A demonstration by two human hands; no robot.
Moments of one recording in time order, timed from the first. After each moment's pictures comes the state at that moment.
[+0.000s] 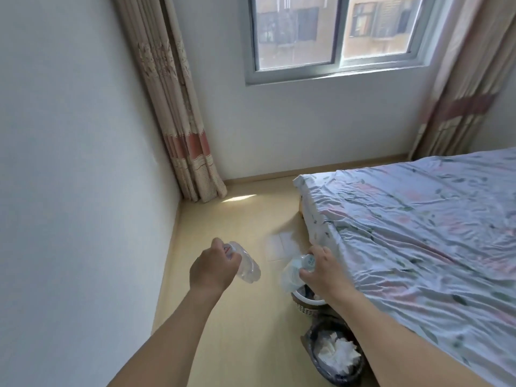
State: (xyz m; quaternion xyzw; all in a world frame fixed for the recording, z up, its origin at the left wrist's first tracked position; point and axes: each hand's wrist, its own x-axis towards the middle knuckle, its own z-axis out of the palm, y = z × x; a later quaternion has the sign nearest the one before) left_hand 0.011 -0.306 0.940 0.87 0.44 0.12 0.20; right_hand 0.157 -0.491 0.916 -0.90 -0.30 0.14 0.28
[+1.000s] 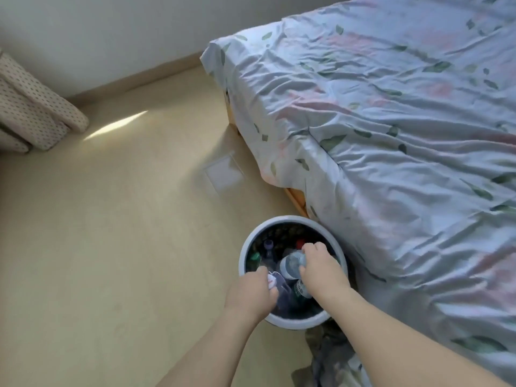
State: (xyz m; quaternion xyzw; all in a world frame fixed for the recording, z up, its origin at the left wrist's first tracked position) left_hand 0.470 -0.206 0.327 0.93 0.16 -0.25 0.20; right_hand 0.545 -0.343 0.340 -0.95 -0.12 0.25 0.11
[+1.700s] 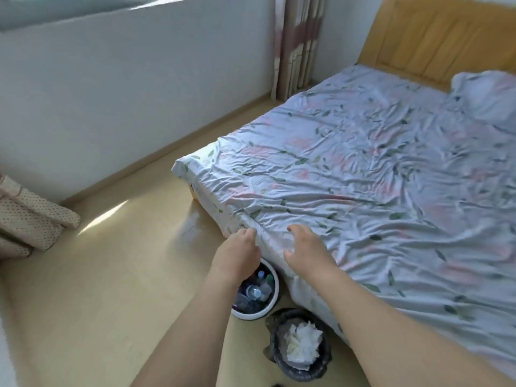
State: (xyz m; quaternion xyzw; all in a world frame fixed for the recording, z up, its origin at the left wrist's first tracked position) left_hand 0.443 -0.257 0.809 0.98 -0.04 -0.08 0.19; right_hand 0.445 -0.425 0.837 -0.97 -0.03 0.15 0.21
